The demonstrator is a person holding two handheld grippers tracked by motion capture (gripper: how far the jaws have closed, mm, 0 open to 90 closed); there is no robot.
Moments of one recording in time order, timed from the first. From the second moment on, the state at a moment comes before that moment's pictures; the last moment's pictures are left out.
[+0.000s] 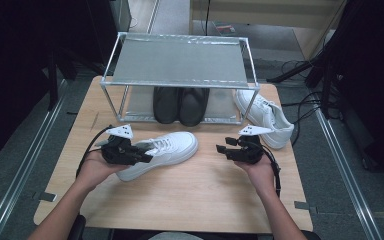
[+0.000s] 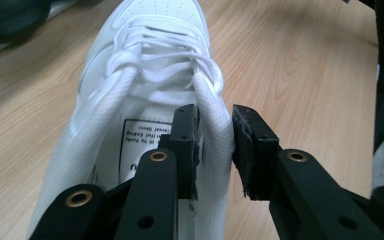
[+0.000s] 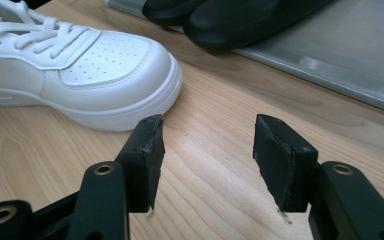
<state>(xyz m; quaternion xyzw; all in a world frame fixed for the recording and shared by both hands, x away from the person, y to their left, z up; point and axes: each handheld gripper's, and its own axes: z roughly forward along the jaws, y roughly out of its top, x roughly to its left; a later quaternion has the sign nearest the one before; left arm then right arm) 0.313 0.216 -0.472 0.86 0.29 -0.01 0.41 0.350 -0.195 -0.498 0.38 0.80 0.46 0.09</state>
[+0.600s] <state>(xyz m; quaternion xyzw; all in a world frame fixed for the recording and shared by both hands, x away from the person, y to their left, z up) 0.323 0.254 -0.450 0.85 0.33 0.01 0.41 0.357 -0.210 -0.485 0.40 0.80 0.44 0.10</state>
